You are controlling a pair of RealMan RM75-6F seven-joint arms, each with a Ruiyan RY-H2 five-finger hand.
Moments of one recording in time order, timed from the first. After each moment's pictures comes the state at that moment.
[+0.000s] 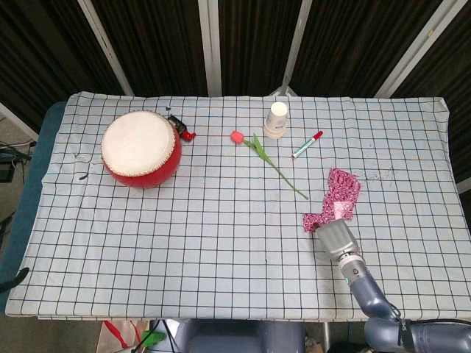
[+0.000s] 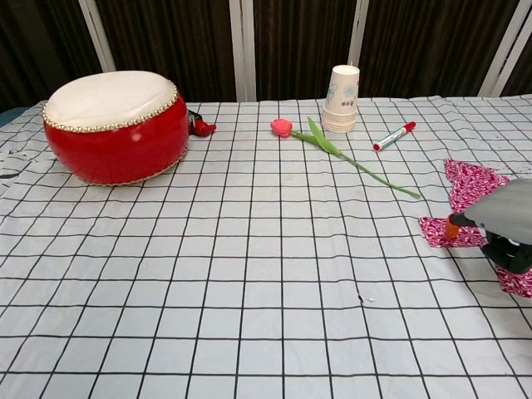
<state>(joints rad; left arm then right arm) 0.05 -1.06 -0.04 -1.81 1.47 1.63 0.28 0.68 -1.38 -0.04 -1.72 -0.79 1.00 -0.97</state>
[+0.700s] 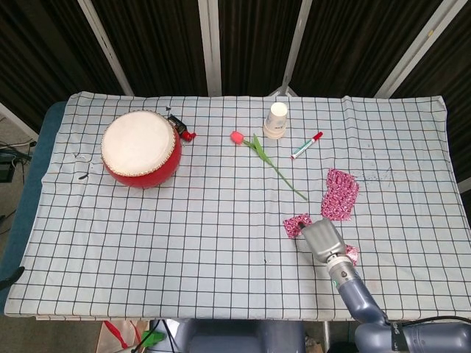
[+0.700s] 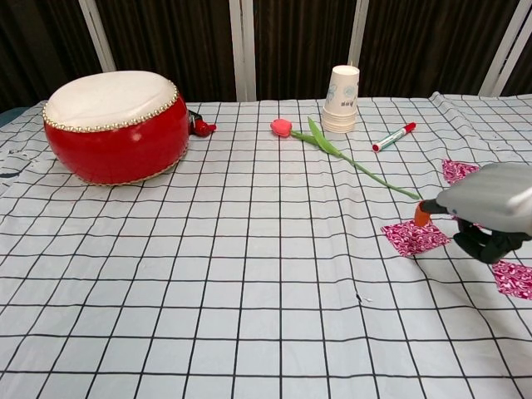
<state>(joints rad) 0.05 -1.04 -0.04 -1.81 1.47 1.63 0.23 0.73 -1.34 -0.02 -1.87 -0.76 1.13 -1.00</state>
